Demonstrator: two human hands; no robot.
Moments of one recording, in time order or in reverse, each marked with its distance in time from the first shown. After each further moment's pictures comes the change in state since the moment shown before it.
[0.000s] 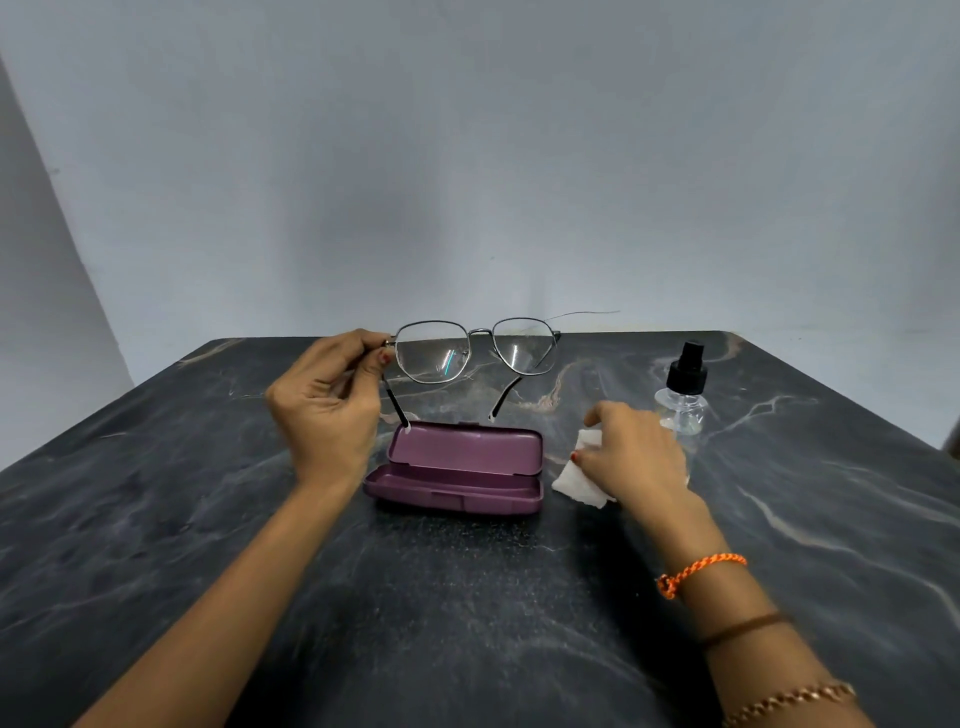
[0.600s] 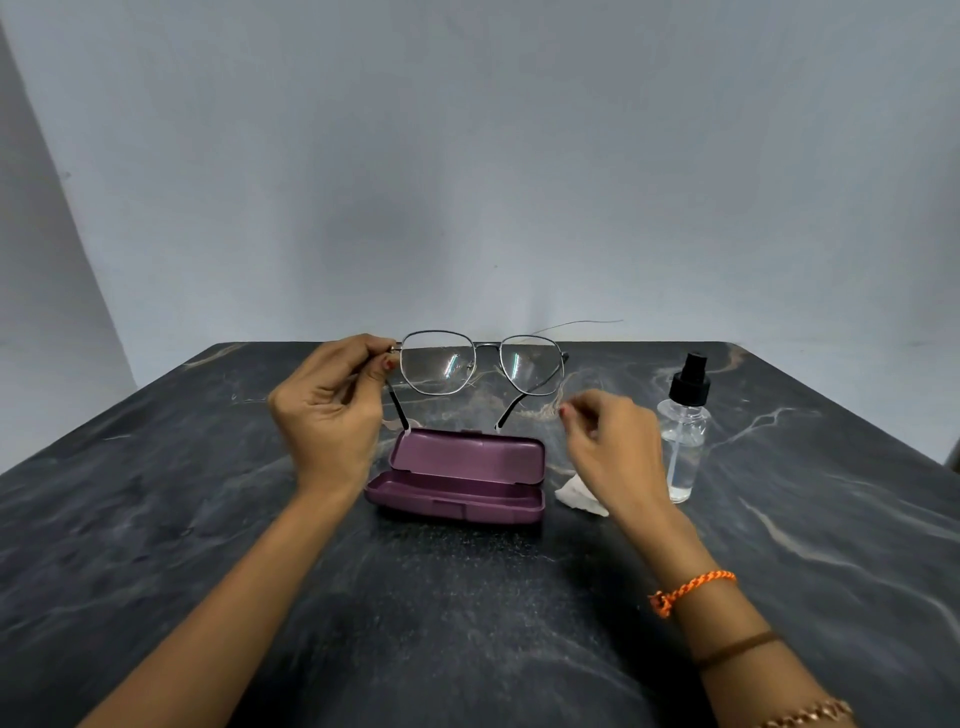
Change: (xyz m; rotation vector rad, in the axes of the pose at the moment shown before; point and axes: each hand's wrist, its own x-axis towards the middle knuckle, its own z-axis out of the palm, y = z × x) left_hand 0.002 0.003 -0.002 -0.014 -0.009 0.043; right_hand -0.003 -0.014 0.002 0.402 0.280 -0.198
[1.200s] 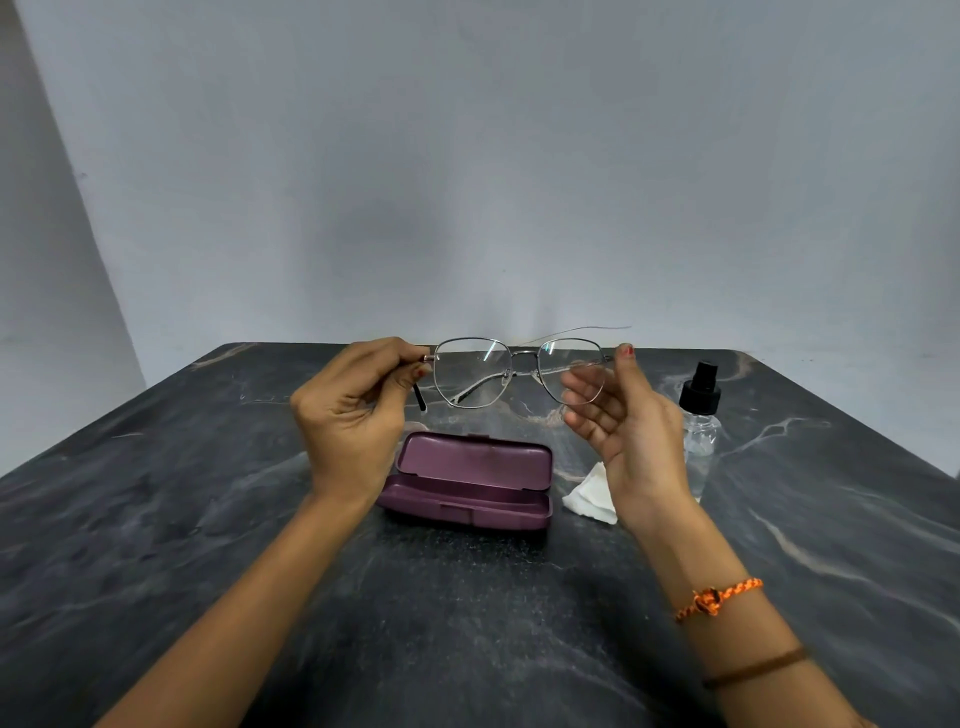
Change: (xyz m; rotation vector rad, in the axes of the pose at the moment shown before) left_hand 0.000 0.012 0.003 0.026 -0.073 0.130; right_hand 0.004 -0.025 -0.014 1.320 -0.034 0.409
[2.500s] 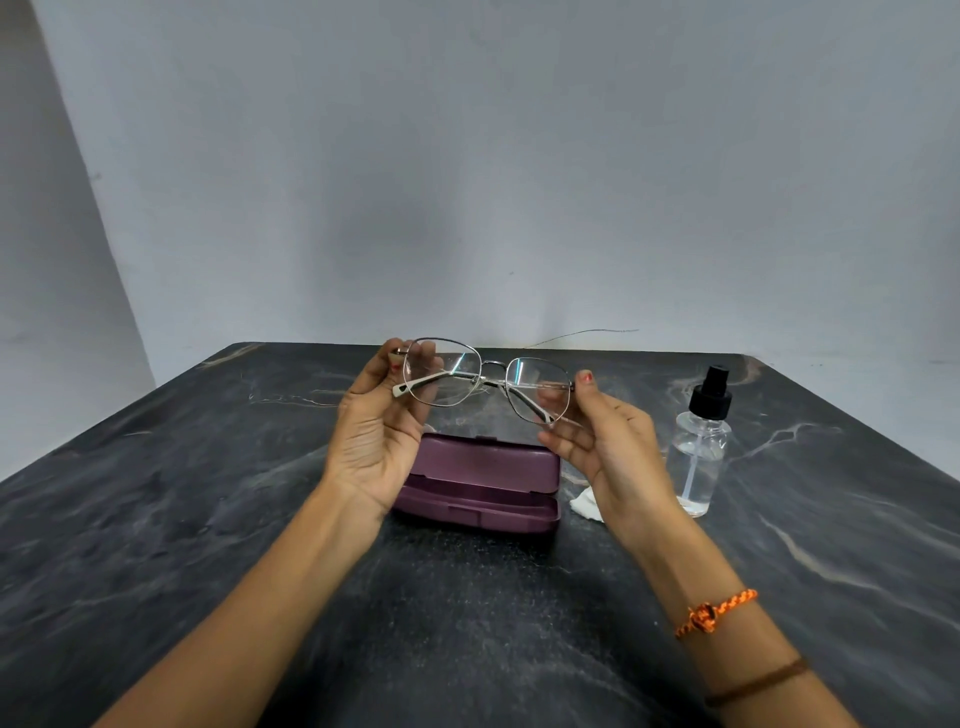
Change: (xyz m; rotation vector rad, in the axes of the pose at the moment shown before) left_hand 0.006 0.011 0.004 -1.103 0.186 -1.037; right_hand -0.001 0.017 0.005 -0.149 -0.134 0.078
